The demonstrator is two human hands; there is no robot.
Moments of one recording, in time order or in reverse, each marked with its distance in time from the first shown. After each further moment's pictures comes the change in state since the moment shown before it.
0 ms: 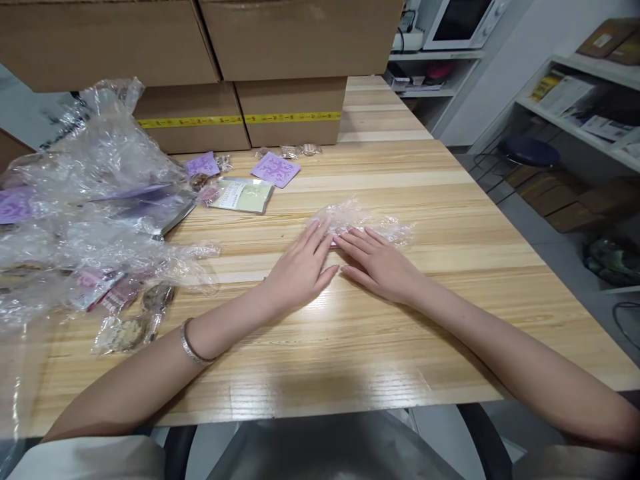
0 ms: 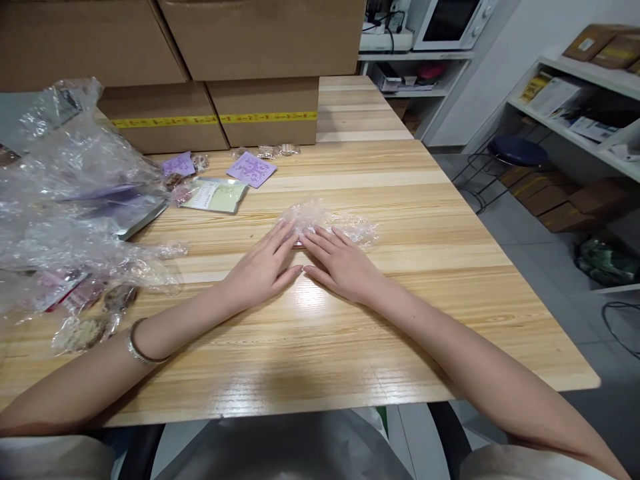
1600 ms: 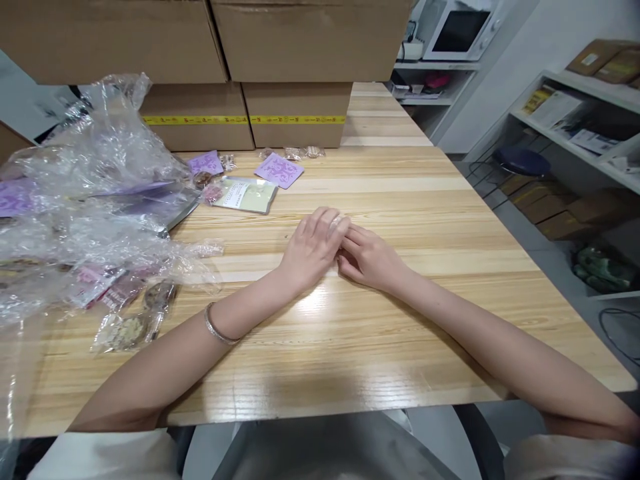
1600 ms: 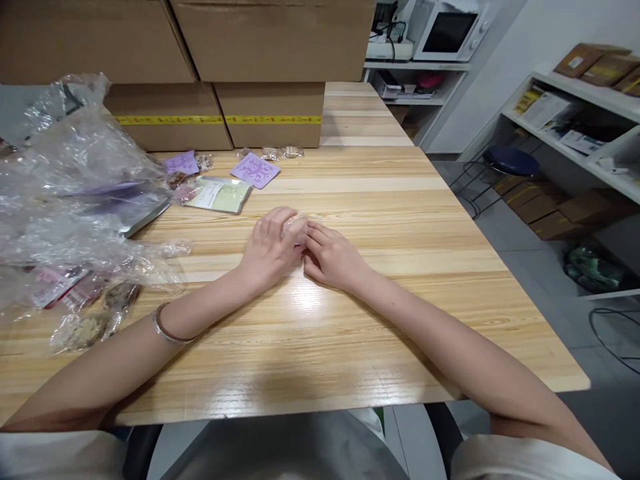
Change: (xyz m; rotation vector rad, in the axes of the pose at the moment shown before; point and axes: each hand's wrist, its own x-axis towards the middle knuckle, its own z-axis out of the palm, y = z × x) left_hand 0.026 -0.010 0.019 0.038 0.248 -0.022; right_hand 0.032 0.004 0.015 0.089 0.229 -0.098
